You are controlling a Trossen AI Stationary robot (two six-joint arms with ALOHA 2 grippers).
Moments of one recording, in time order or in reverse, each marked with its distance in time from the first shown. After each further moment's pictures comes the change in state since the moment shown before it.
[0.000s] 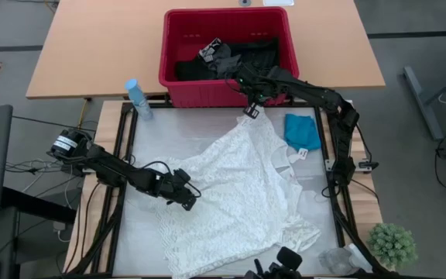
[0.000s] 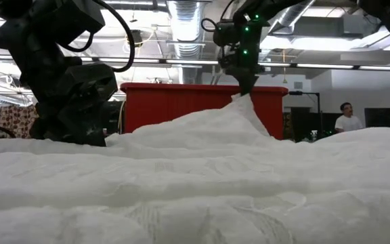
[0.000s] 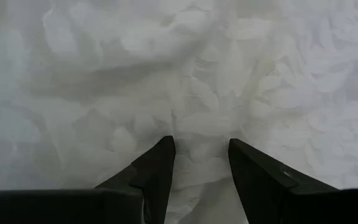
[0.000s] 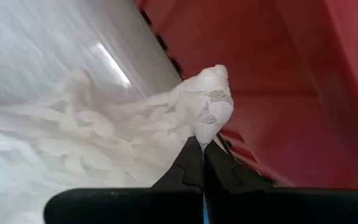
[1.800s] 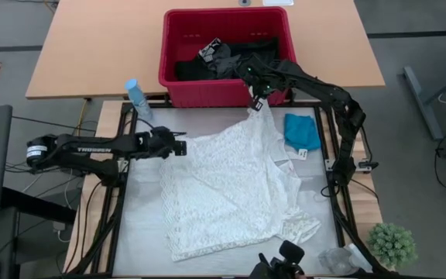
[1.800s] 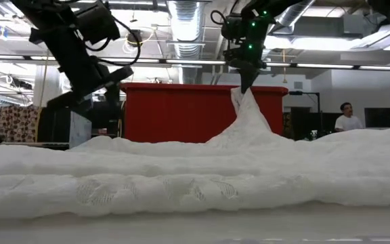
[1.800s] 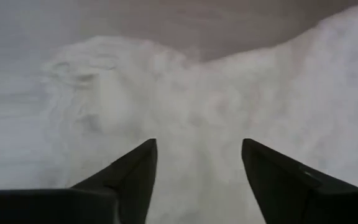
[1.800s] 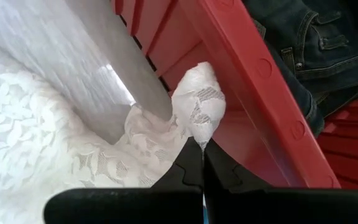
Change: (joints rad) left arm 0.592 -0.399 -0.003 -0.200 -0.088 0.029; right arm -0.065 -0.056 0.000 0.084 -0.113 -0.080
